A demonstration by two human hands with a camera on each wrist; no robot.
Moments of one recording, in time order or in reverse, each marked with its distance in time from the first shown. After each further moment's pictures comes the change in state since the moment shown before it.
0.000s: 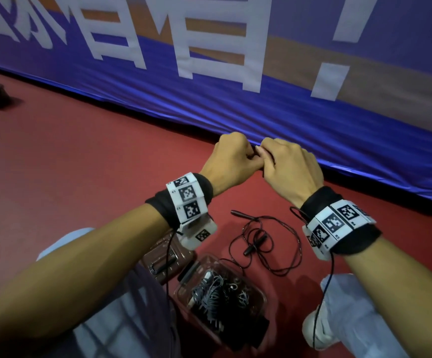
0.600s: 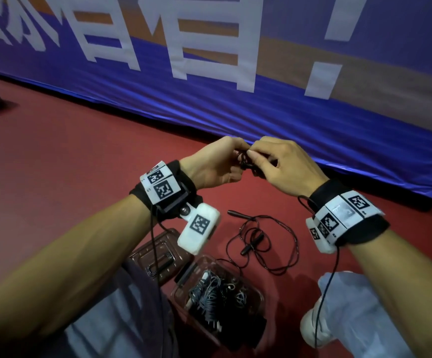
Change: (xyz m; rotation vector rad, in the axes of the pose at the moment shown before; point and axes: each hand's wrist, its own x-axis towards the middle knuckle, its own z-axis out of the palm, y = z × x) left_hand 0.012 0.011 -0.016 -1.070 -0.467 -0.779; right_hand 0.006 0.021 -0.012 0.348 -0.161 -0.151
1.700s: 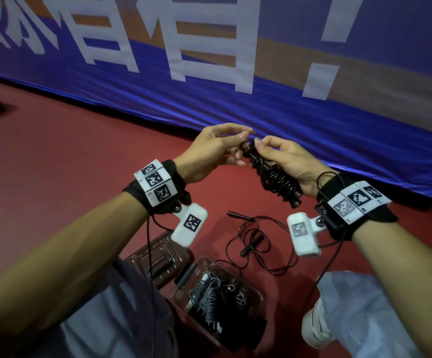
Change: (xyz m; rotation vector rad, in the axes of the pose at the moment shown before) left_hand 0.004 0.001 -0.021 0.178 -0.062 0.517; right_hand 0.006 0.004 -0.003 1.099 -0.090 0.566
